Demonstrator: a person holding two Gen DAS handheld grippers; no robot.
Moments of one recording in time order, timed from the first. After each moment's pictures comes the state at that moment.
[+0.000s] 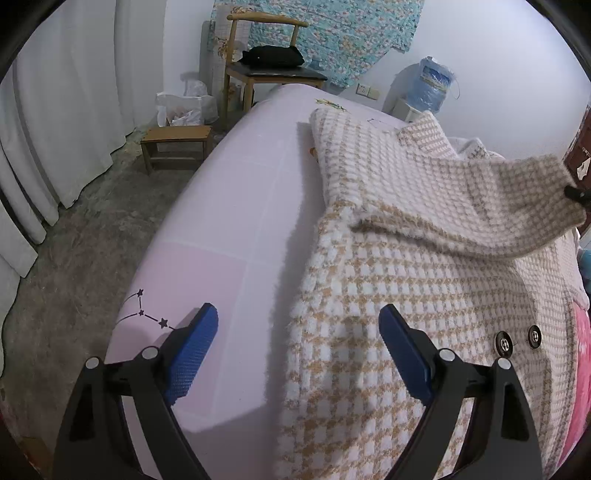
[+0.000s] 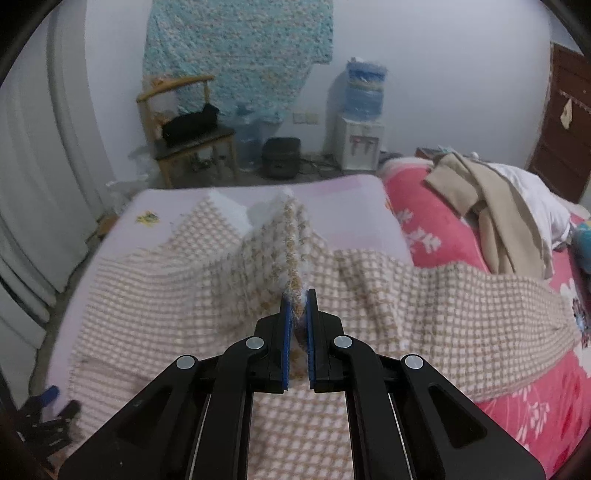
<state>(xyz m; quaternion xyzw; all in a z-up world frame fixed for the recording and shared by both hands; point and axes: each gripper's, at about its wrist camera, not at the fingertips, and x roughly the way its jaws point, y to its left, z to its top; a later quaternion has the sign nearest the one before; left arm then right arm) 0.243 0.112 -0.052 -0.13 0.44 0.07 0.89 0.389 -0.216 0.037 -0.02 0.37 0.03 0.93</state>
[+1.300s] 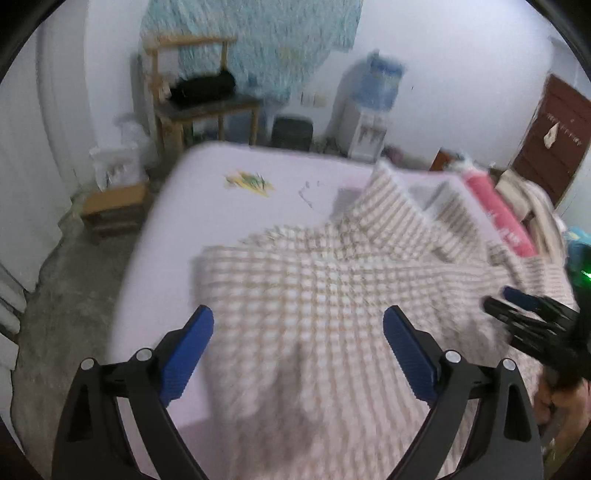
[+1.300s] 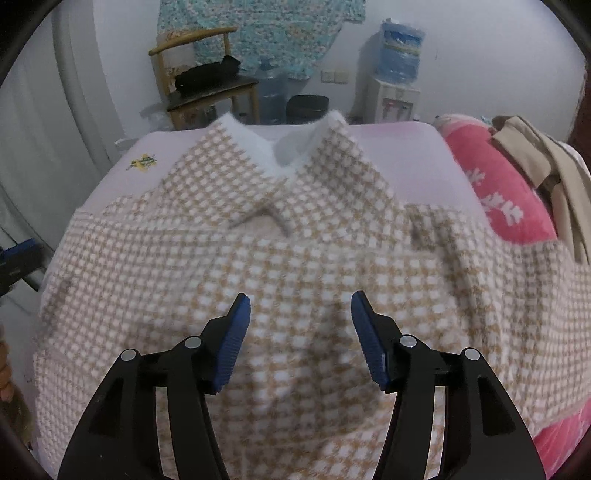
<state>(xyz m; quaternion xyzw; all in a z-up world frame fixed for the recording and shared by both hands) 0.432 0.081 -0.003 -0.08 0.44 -0.01 0.89 0.425 -0.182 -0.017 -0.03 0.43 0.08 0.90</state>
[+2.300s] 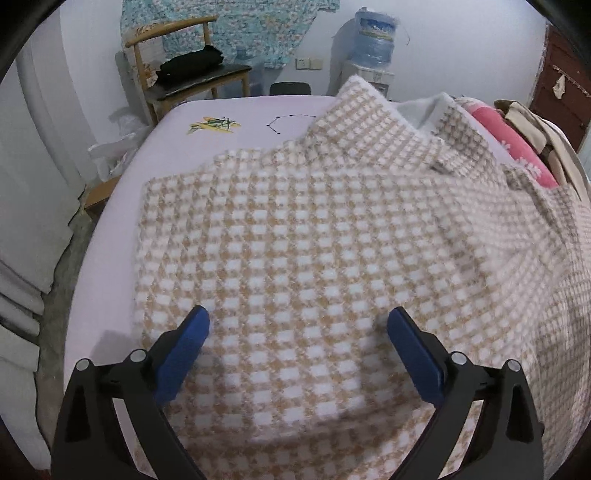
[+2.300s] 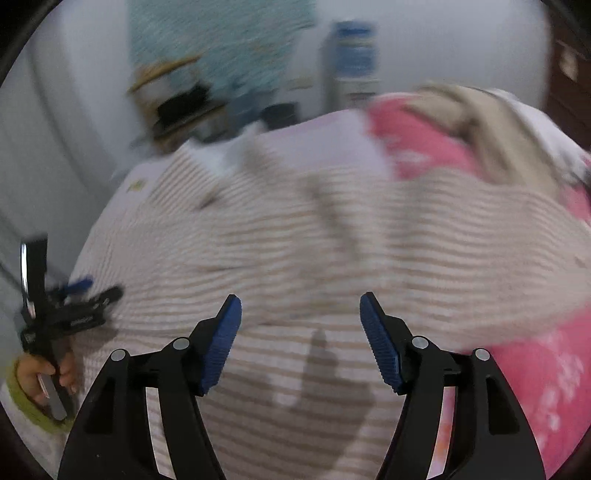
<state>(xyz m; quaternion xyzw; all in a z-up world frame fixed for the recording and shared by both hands) 0.400 0.015 -0.050 0.00 0.47 0.00 0.88 0.347 -0.311 0.020 0.07 0.42 0.03 0.90</state>
